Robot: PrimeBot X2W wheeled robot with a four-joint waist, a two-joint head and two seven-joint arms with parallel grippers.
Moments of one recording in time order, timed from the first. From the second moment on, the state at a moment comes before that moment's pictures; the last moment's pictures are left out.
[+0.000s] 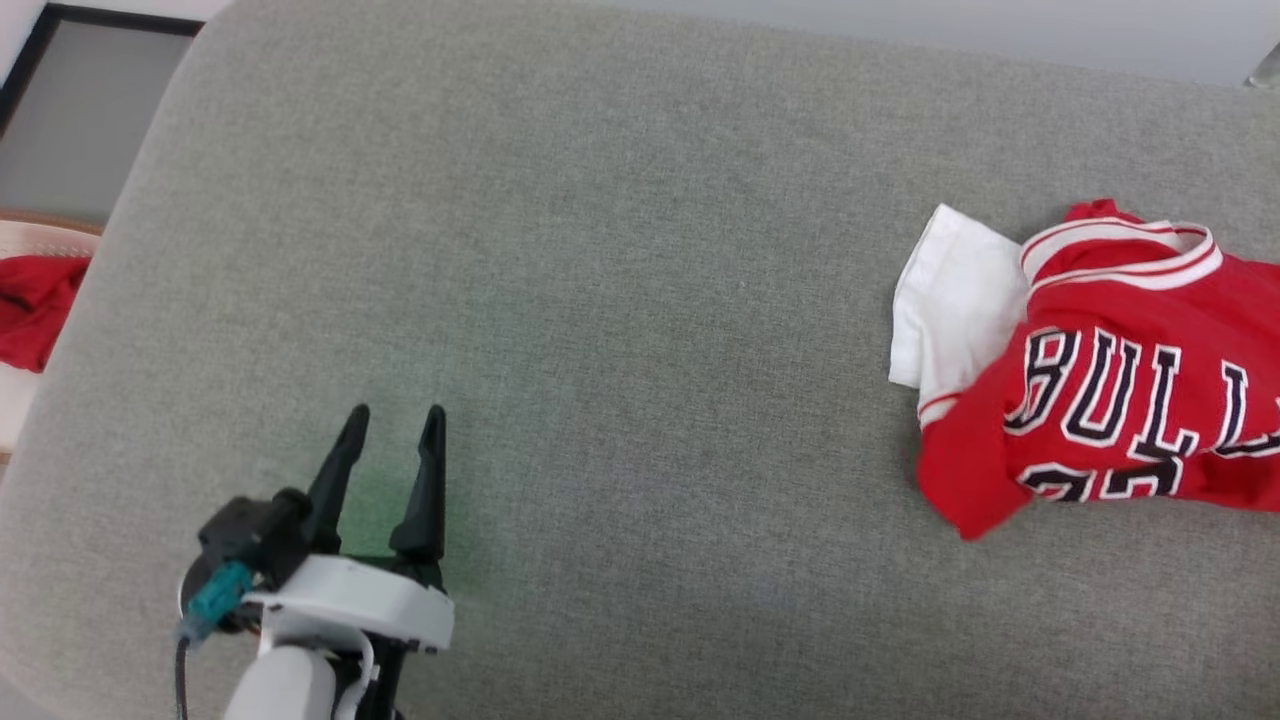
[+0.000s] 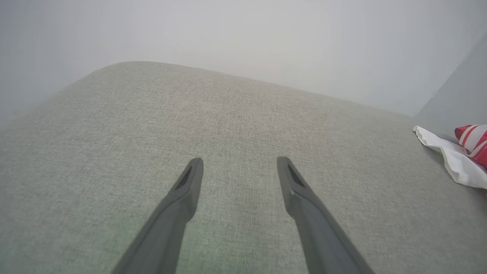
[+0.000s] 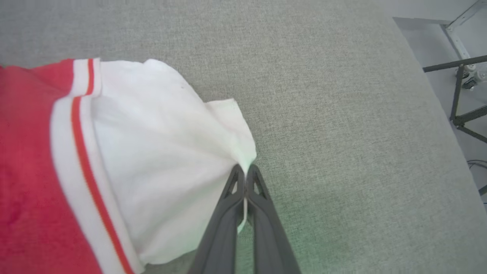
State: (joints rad) left arm -0.21 0.16 -0.08 0.25 -0.36 -0.13 -0.26; right arm -0.37 -0.38 -0.52 0.31 0.15 0.13 0.58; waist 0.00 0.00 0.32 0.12
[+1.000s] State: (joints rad) left arm -0.97 0.50 -0.69 0.39 -0.93 -0.13 0.53; right arm -0.24 -0.19 -0.17 -0.02 0.40 0.13 0.13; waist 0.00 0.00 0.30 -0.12
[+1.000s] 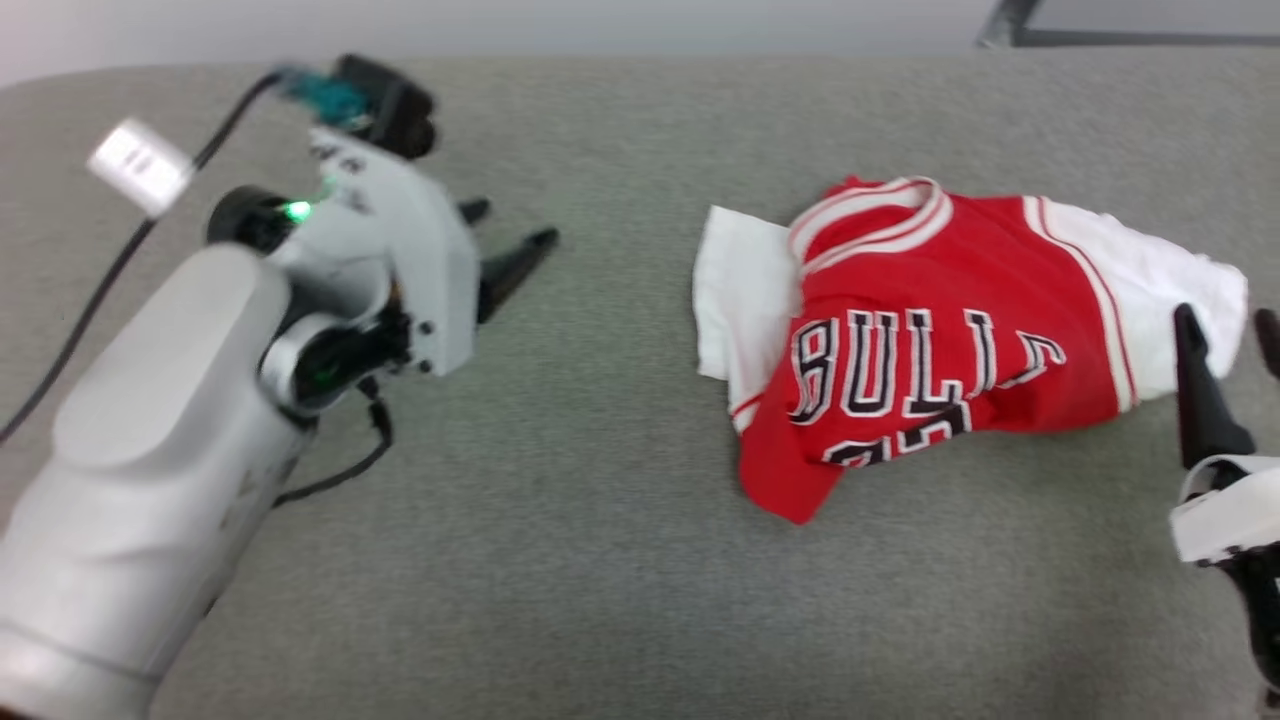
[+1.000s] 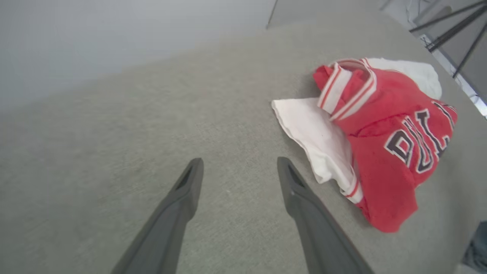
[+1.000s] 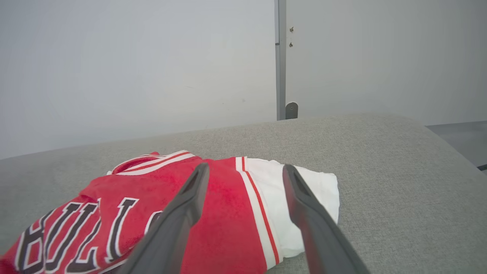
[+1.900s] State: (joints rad) left arm -1.22 0.31 -0.83 0.71 -1.14 -0.13 0.92; right arm -0.28 -0.14 -0.08 0.02 0.41 0.13 0.04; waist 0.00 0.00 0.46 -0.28
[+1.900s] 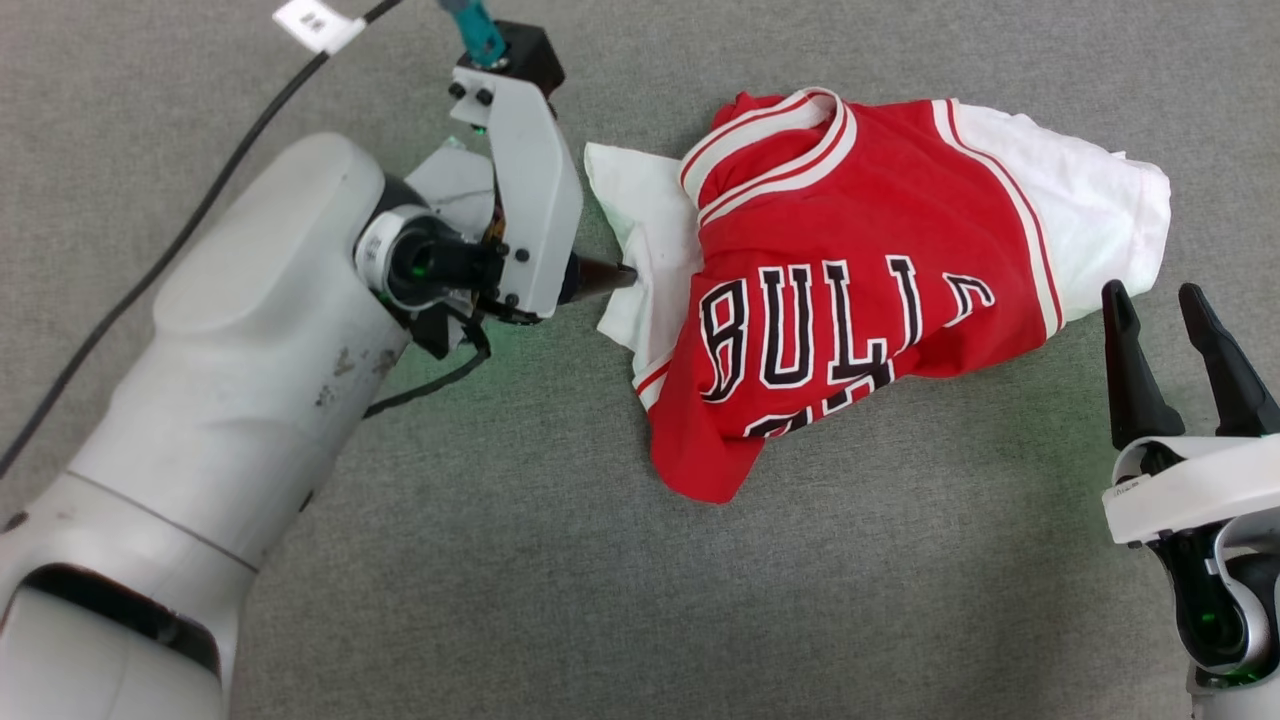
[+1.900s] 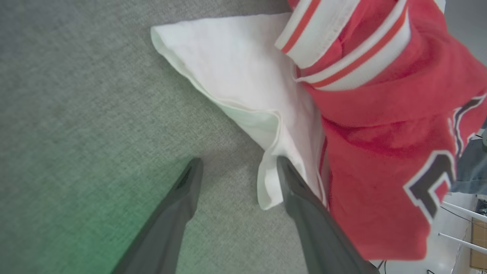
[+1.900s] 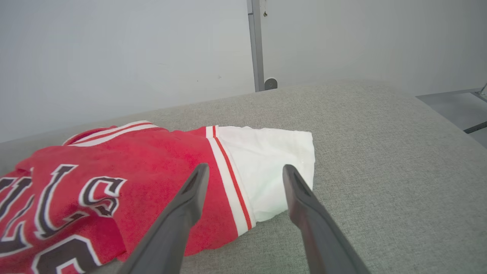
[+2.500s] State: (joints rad) left arm -1.28 0.29 -0.84 0.73 -1.18 -0.13 0.89; right arm -0.30 -0.15 -0.06 0.02 0.42 0.13 0.04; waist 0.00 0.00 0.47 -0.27
